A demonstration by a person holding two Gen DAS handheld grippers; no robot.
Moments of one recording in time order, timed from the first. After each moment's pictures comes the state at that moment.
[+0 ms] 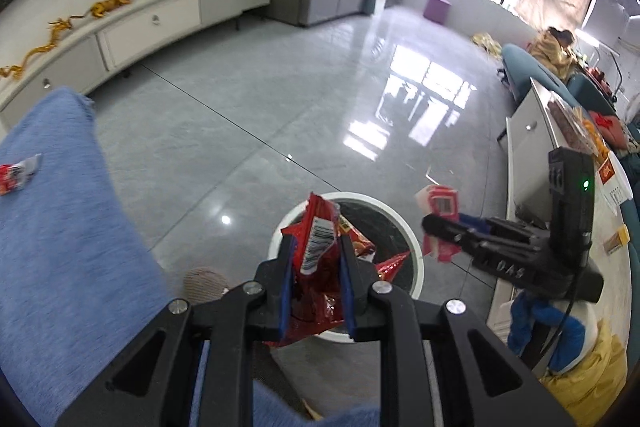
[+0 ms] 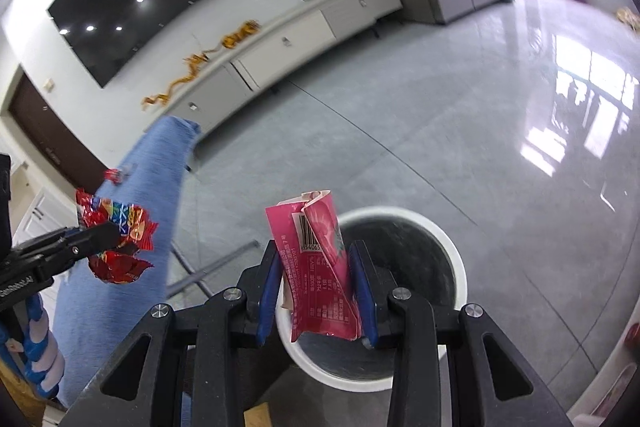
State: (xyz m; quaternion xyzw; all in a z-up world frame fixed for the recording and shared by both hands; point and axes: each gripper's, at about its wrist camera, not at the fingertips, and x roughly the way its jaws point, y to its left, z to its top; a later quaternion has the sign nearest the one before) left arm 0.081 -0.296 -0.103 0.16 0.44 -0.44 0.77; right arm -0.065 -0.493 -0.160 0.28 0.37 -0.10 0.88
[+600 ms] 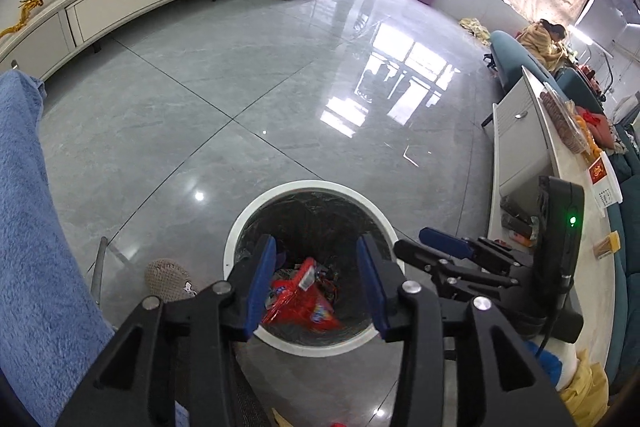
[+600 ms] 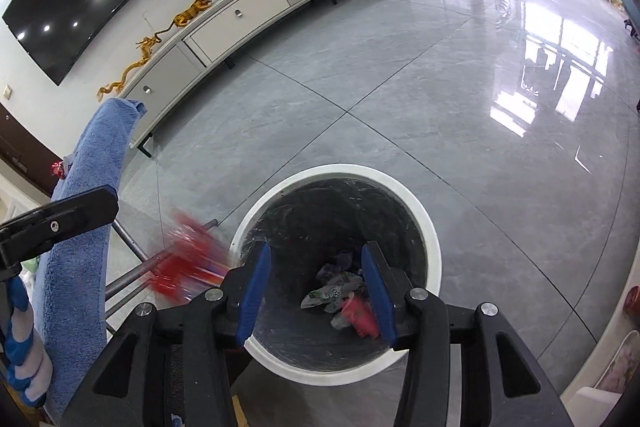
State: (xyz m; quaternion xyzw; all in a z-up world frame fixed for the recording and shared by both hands) left arm 0.094 -0.345 -0.139 0.15 0.48 -0.46 0.73; right arm -0.065 -0.504 -0.191 0.29 0.42 -0.15 0.85
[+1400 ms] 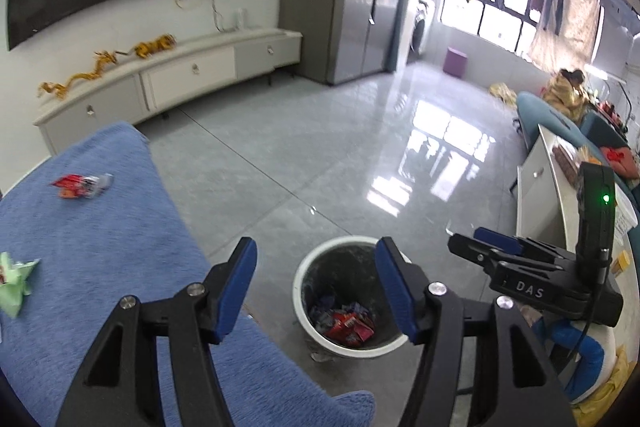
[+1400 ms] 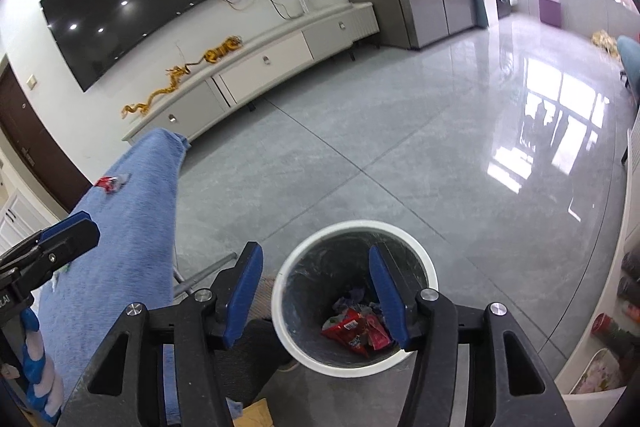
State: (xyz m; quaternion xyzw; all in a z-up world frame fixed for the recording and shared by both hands) left arm 0.046 -0.229 -0.028 0.11 0.34 -0.40 0.84; right arm -0.083 -0.442 -0.082 0.22 0.34 -0.16 0.90
